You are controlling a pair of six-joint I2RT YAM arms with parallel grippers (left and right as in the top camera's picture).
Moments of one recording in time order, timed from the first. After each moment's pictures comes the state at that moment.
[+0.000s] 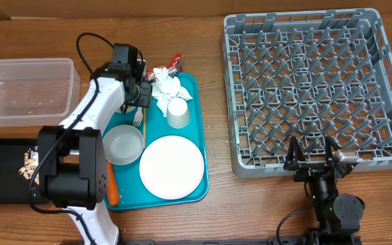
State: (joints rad) left arm -0.11 1.97 1.40 -0.65 -0.05 0.01; right arm -0.03 0.01 0.02 -0.03 -0.11 0.25
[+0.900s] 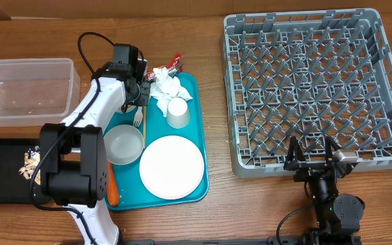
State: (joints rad) left arm -0.11 1.99 1.40 -0.62 -0.05 0.04; right arm -0.03 0.01 0.02 -0.03 -0.11 0.25
